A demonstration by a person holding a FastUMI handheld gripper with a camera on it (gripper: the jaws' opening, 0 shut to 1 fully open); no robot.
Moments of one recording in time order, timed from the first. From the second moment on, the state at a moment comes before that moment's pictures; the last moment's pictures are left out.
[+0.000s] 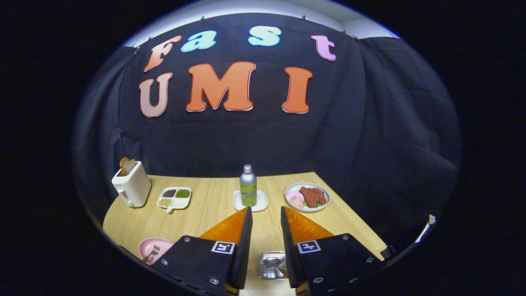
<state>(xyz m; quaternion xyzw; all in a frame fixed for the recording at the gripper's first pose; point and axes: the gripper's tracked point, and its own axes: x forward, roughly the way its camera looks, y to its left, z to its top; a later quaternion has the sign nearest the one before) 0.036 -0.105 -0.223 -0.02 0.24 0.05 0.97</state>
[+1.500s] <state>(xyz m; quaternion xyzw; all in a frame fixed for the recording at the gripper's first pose) -0.089 0.149 -0.295 -0.01 0.30 0.15 0.94</state>
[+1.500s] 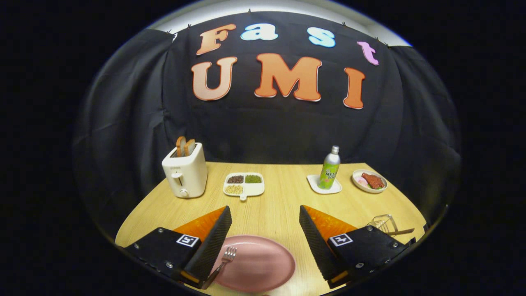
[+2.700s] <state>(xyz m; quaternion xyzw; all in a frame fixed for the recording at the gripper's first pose) -0.212 0.187 -0.445 -0.06 0.55 0.20 0.81</state>
